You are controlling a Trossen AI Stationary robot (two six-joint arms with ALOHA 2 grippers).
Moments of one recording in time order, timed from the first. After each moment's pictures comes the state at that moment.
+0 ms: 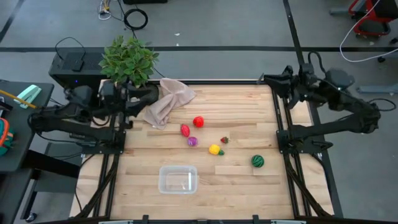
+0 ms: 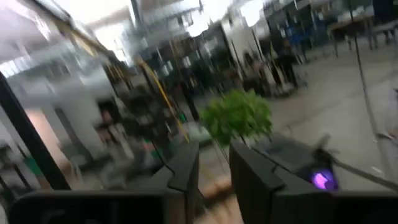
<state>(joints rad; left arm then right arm) -0.04 0.78 1.00 0.06 -0.21 -0.07 -0.08 0.73 1.19 -0.36 0.17 0.34</state>
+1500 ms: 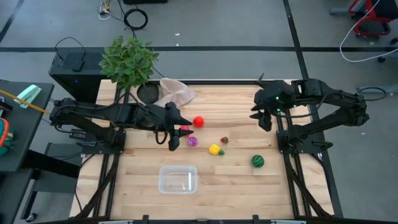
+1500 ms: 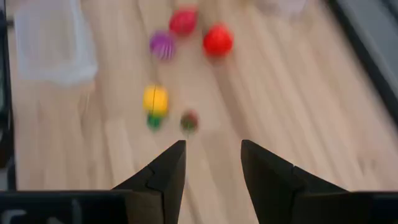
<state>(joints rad) -0.14 1.32 1.28 -0.44 -0.21 -0.31 -0.08 1.06 1.37 -1.29 0.02 0.23</state>
